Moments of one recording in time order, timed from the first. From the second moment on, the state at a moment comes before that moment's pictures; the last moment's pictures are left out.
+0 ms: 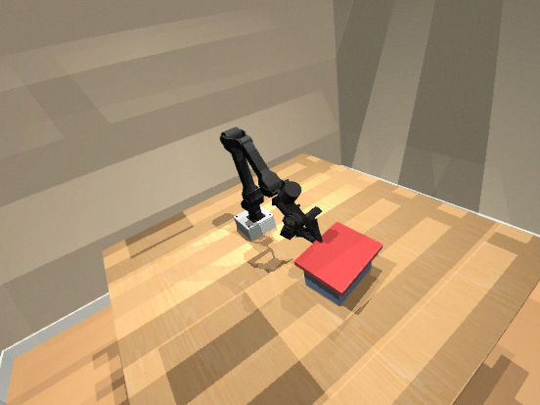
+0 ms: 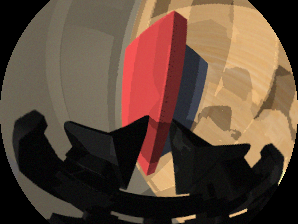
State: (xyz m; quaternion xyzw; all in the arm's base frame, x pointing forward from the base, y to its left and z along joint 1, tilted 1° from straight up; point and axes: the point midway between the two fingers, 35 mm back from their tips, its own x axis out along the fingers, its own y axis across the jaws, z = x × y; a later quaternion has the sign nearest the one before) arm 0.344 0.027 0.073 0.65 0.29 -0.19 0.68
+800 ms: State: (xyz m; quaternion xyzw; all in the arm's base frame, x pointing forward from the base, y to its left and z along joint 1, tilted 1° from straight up) arm 0.344 0.027 0.075 0.65 0.29 -0.19 0.68
